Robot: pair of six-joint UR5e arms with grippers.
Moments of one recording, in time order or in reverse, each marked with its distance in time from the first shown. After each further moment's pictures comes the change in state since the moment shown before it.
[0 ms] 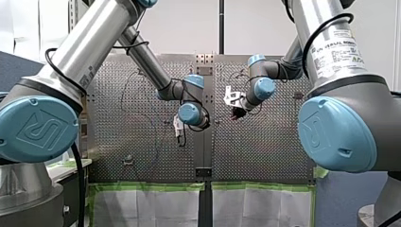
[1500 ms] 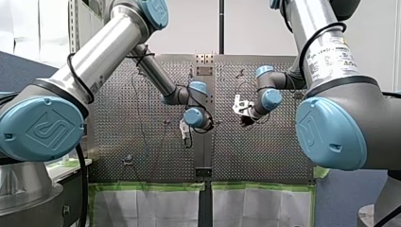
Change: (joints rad) left arm 0.063 -0.144 0.222 -0.062 0.094 -0.041; right arm -0.082 0.076 -0.017 -0.062 -0.014 0.013
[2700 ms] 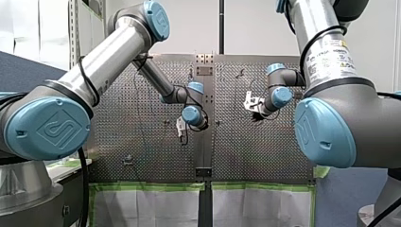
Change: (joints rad) left arm 0.065 -0.065 0.145 -0.135 0.010 0.025; right arm -0.091 0.008 -0.054 0.000 -0.028 0.011
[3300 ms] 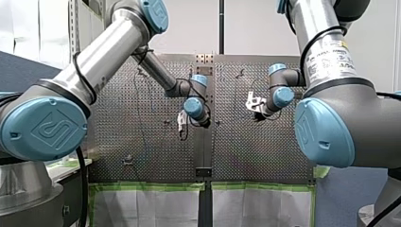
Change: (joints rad) left arm -0.043 0.058 -0.004 -0.131 -0.029 0.063; right arm -0.017 0.002 0.000 0.000 0.000 0.000
